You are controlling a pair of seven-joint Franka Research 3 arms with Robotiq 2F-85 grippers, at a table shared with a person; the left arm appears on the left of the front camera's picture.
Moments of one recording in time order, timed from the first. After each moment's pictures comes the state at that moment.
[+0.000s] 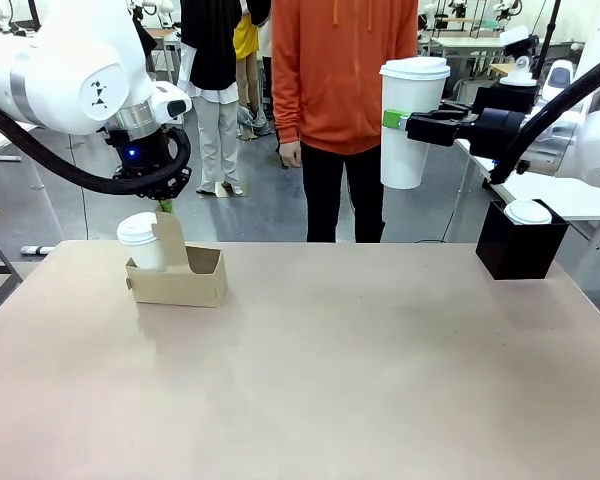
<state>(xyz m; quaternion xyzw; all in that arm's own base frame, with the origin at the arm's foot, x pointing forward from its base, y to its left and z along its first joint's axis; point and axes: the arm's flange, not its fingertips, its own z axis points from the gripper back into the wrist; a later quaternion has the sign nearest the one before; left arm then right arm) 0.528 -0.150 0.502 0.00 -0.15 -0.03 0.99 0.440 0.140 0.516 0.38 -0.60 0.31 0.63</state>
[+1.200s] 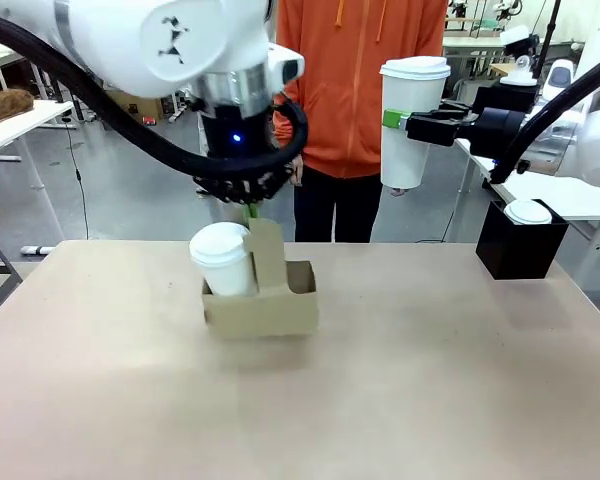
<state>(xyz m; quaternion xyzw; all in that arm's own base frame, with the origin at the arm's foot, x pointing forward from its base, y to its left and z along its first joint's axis) 0.373 -0.335 0.571 -0.01 -0.15 0.04 0.99 0.440 0.140 0.516 0.38 -0.60 0.31 0.63</state>
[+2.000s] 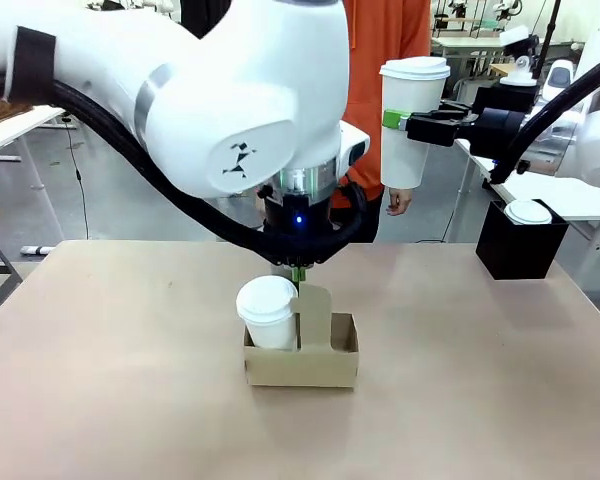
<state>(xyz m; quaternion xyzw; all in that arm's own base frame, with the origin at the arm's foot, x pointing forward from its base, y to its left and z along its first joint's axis) 0.326 -0.399 0.498 0.00 -0.16 0.01 0.99 0.440 0.140 0.516 0.38 -0.60 0.31 0.63</state>
